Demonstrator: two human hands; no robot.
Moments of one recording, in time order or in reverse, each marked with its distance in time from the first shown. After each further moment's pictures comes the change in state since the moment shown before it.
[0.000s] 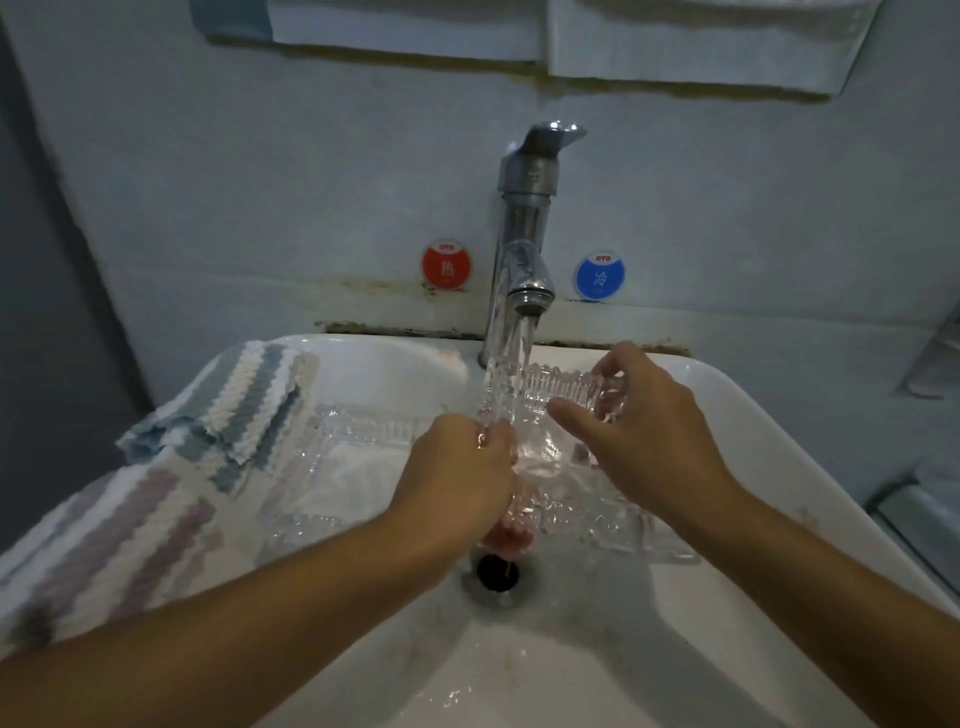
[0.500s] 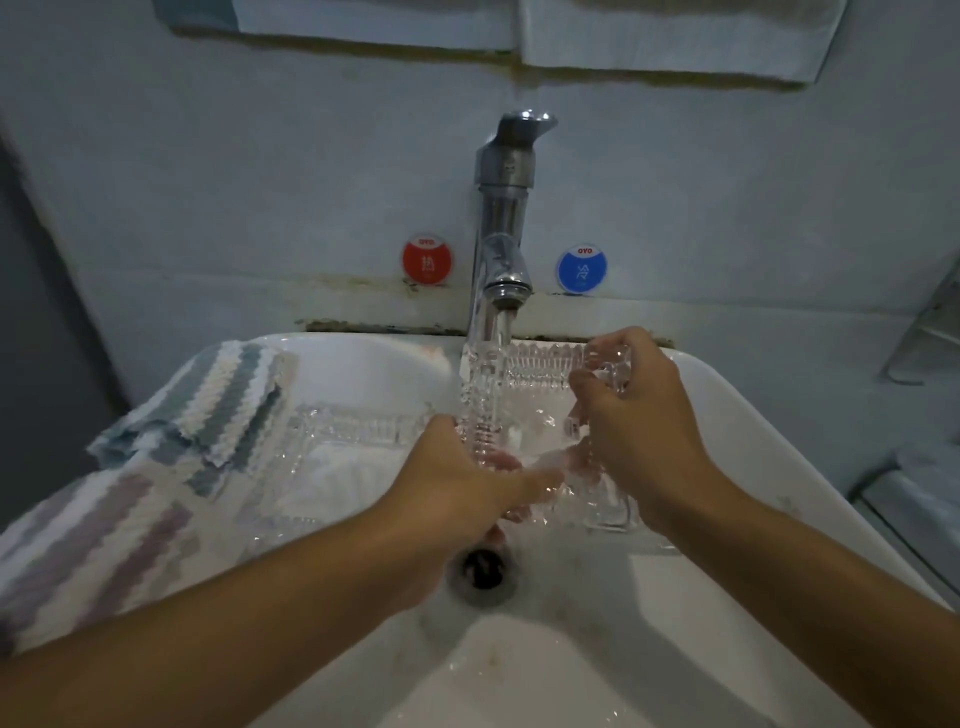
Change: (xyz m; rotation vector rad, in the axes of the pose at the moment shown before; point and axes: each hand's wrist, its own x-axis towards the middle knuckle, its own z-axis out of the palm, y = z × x) left_hand -0.007 0.001 0.003 0.021 -0.102 -0.086; right_hand -0.002 -0.006 -0.005 0.517 0.025 0.162
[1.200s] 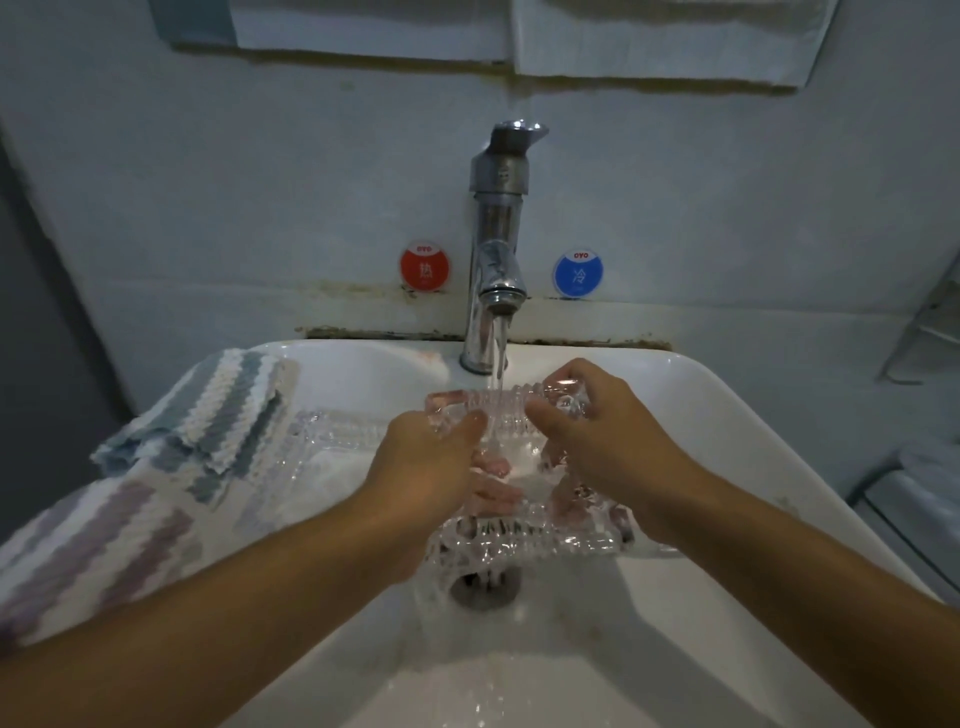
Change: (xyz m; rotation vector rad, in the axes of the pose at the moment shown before) left_hand 0.007 0.006 -0.009 -0.213 0.105 0.030; right_hand -0.006 -0.006 0.002 -0.124 -0.288 0.101
